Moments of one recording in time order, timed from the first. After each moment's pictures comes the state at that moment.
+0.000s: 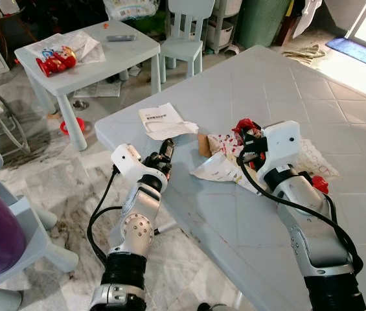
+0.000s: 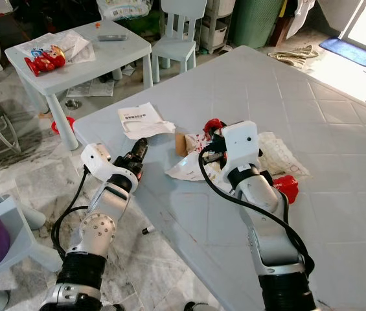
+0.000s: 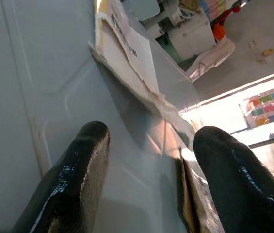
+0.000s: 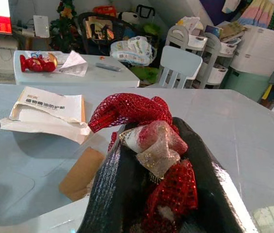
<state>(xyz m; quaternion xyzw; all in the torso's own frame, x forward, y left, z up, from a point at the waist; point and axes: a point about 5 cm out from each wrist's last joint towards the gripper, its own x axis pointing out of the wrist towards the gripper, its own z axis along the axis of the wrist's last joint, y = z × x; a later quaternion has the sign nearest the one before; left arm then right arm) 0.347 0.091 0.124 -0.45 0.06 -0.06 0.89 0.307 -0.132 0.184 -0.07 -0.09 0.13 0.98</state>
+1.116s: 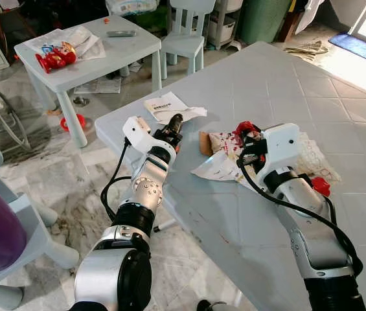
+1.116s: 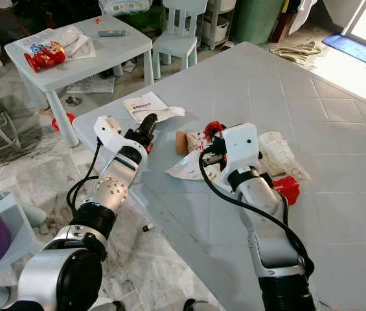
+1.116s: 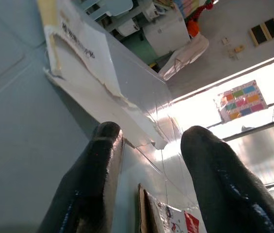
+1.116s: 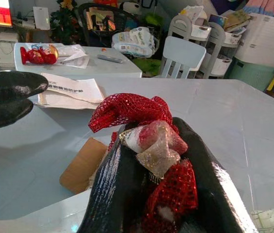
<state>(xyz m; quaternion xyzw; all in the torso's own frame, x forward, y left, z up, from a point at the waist) 0.384 0.067 0.155 -0.45 0.04 -0.13 0.88 0.306 -0.132 0.180 -0.07 -0.08 0.13 0.99</state>
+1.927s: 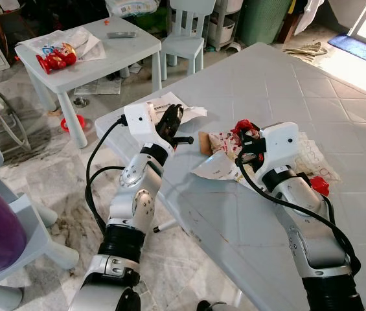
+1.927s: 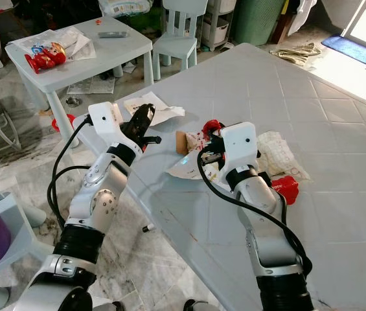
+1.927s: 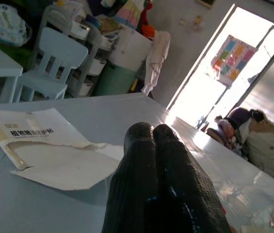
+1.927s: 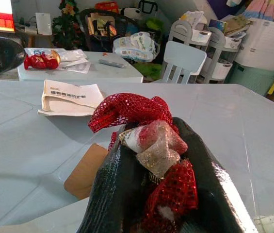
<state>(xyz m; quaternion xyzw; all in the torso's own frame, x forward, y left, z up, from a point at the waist) 0.351 0.069 0.184 -0.20 -0.08 -0.21 0.95 0.306 -0.129 0.182 -0.06 -0.09 0.14 0.98</state>
